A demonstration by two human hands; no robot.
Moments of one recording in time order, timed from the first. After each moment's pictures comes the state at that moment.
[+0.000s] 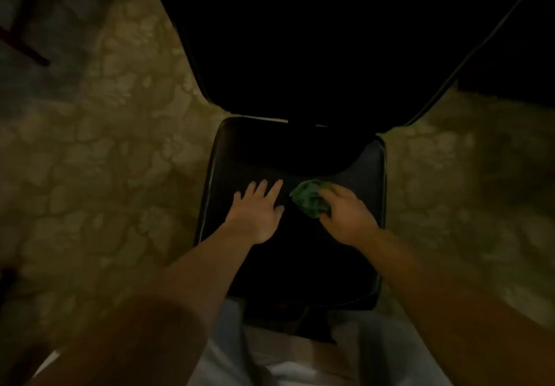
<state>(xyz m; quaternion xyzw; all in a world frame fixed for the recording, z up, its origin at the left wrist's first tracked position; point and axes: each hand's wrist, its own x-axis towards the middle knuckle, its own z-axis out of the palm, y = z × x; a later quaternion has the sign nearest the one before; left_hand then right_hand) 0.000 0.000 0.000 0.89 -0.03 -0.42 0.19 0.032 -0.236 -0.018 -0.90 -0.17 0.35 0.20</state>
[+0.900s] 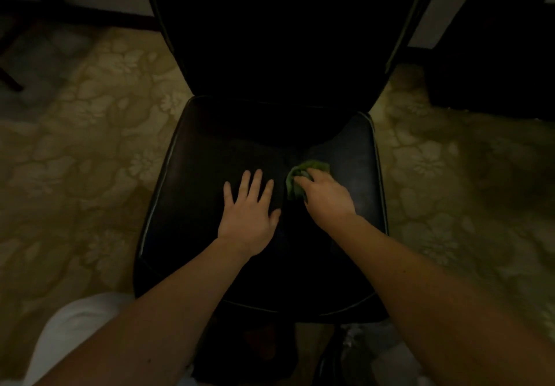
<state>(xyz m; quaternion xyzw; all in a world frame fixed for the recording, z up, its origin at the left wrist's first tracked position) -0.089 -0.067 -0.143 0.98 -0.05 -0.18 0.05 -0.026 -0.241 -0.145 -0.97 -0.20 0.13 0.06</state>
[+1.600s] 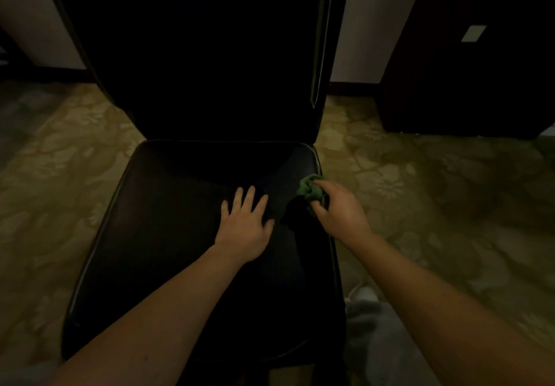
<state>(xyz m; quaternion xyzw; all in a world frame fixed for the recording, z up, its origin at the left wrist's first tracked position) -0.031 -0.158 -0.150 0.99 -0.06 -0.13 0.08 -0.001 -0.370 -0.129 -0.95 -0.05 0.02 0.30</state>
